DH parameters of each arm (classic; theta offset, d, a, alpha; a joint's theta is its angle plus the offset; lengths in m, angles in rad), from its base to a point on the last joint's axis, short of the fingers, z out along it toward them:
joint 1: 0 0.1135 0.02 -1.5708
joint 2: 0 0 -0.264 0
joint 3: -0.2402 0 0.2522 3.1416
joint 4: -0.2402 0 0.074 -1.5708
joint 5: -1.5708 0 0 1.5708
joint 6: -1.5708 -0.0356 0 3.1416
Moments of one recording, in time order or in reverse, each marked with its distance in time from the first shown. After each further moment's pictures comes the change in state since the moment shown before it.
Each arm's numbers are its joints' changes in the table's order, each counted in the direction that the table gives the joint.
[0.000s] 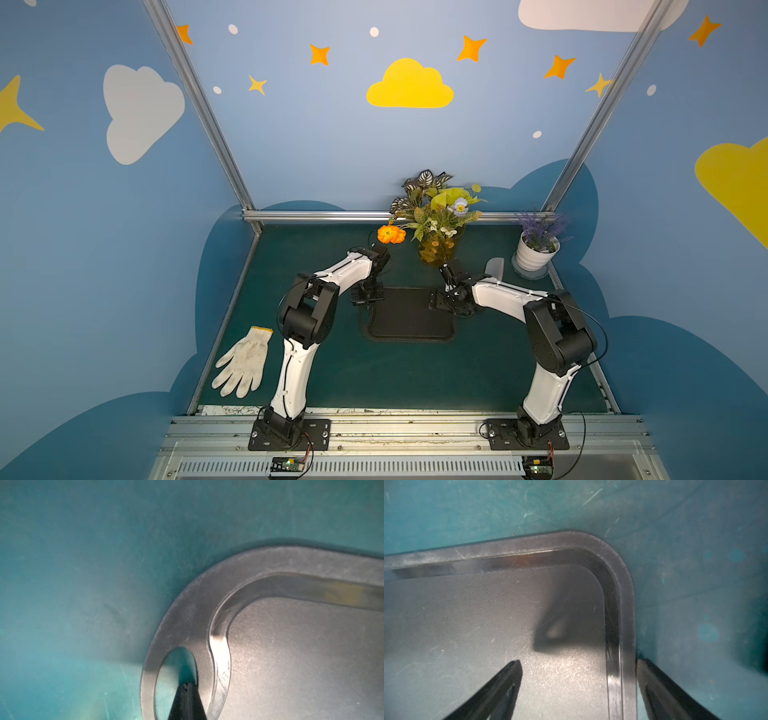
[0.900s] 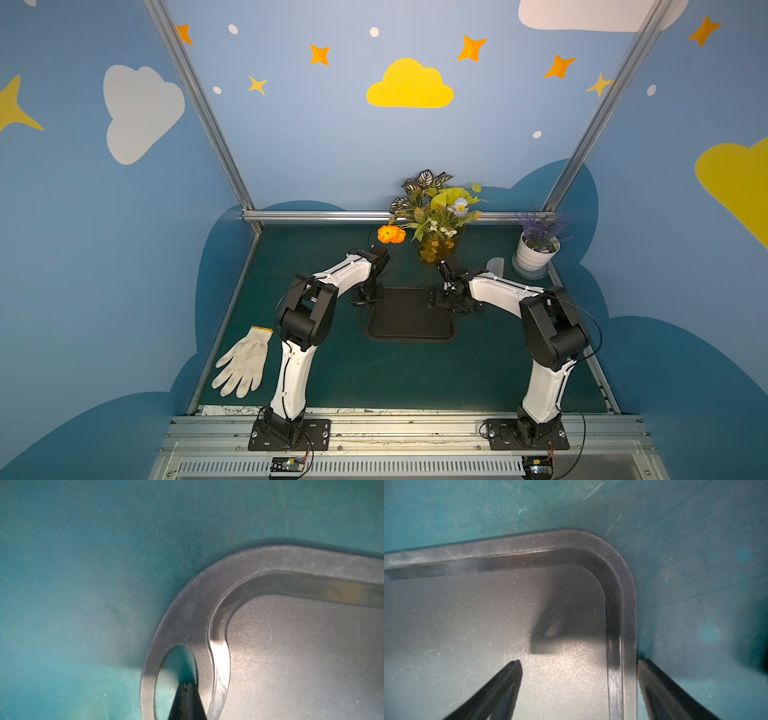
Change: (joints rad) left arm -0.004 -0.032 0.050 0.051 0.010 -0.001; right arm -0.003 0.046 -0.077 -0.087 0.021 0.000
